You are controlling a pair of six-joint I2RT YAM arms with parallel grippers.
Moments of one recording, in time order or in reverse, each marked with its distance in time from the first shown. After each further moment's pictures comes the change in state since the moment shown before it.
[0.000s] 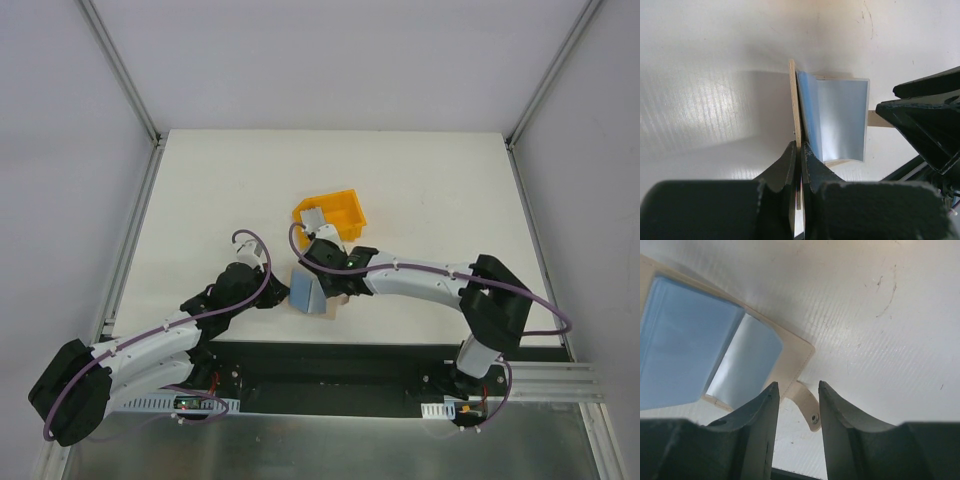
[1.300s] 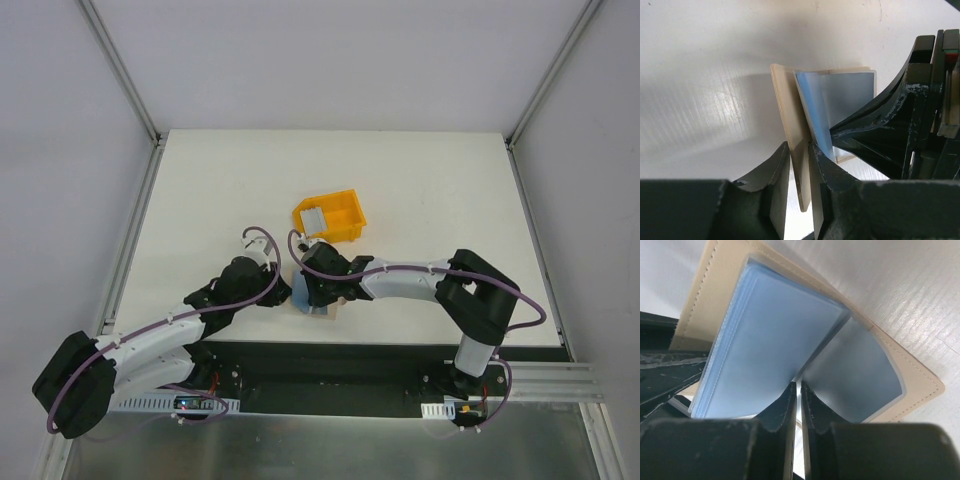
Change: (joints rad) left arm 0.001 0.058 0.064 -0.055 0.028 0.143; right arm -0.030 0.079 -0.134 0.371 -0.393 0.062
